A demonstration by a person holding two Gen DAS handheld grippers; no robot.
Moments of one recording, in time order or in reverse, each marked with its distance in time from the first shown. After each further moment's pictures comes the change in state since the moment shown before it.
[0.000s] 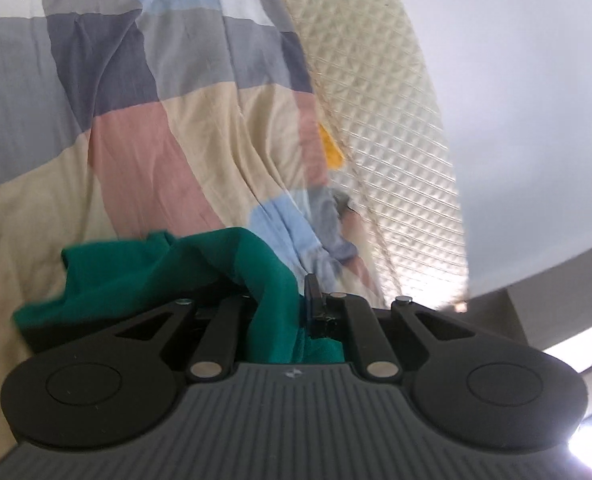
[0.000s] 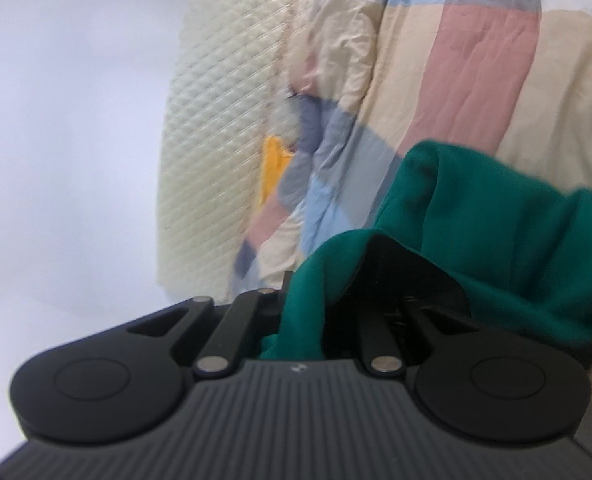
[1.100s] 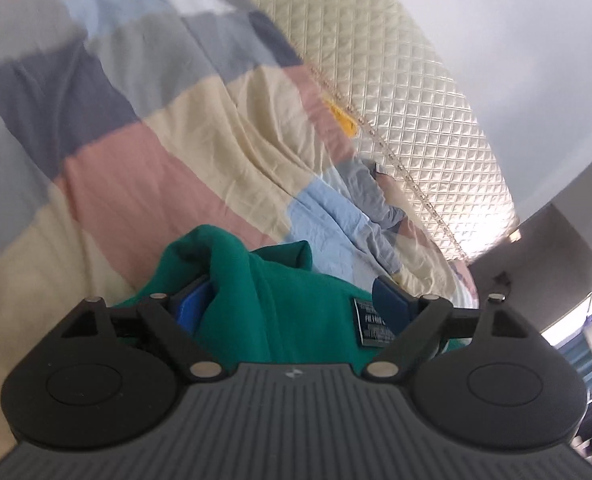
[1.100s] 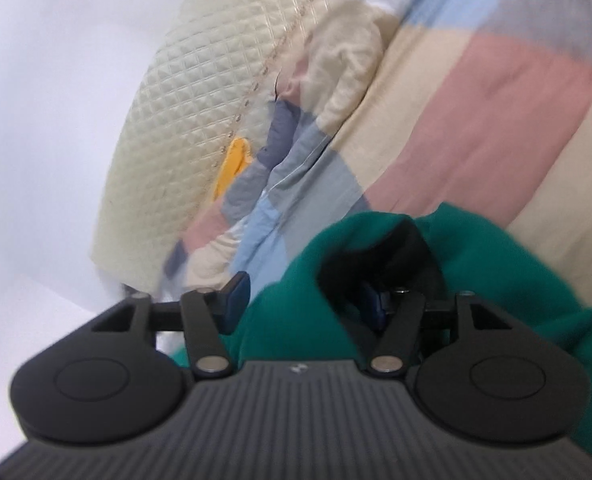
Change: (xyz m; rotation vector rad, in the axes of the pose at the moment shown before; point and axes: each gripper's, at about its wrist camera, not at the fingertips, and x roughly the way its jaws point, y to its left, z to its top) left arm 0.070 0.031 -0.005 0.351 0.020 0.081; right arm 0.063 -0.016 0.001 -0.296 -0.068 -0.133
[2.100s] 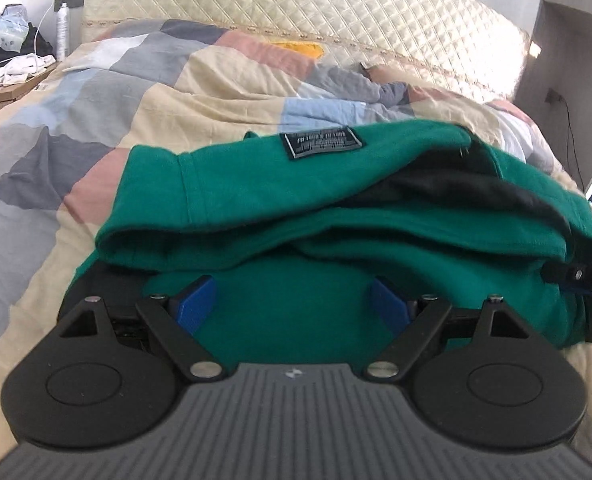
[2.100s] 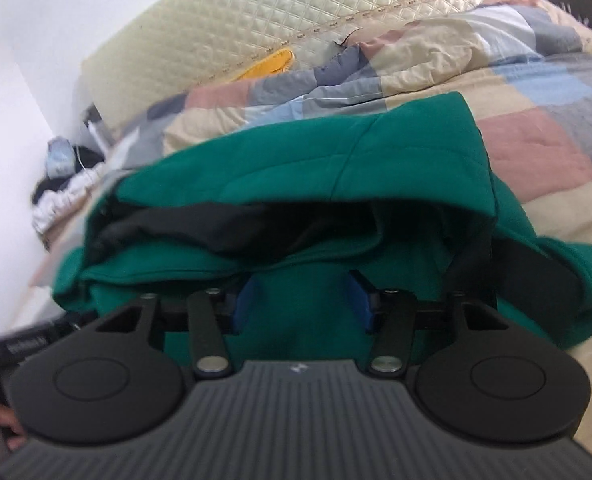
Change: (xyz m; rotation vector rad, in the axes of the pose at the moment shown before) left arm -0.002 -0.082 -0.112 0.570 0.108 0.239; right arm -0.013 0.070 -0.099 -0.599 0.143 -0.186
